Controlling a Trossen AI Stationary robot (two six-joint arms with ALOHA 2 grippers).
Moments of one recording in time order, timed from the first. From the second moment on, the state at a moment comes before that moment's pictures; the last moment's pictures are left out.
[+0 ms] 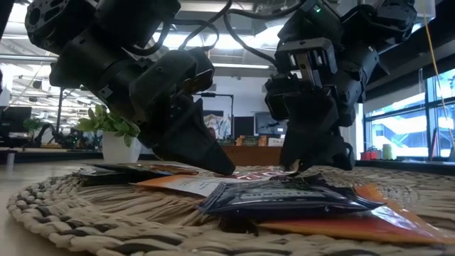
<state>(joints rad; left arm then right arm) -0.36 1.95 0.80 0.50 -0.32 -0.56 0.20 1.81 0.82 0.15 -0.25 0.98</state>
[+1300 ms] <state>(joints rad) -0.35 1.48 0.80 0.24 -0.24 -0.25 -0.10 1.68 1.37 -0.83 0.10 0.07</state>
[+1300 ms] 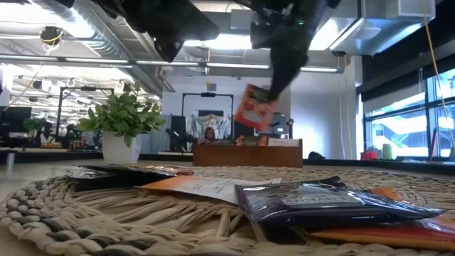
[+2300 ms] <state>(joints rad) -0.34 1.48 0.80 0.07 -0.35 -0.25 -0.36 1.88 1.55 -0.91 0.06 -0.14</state>
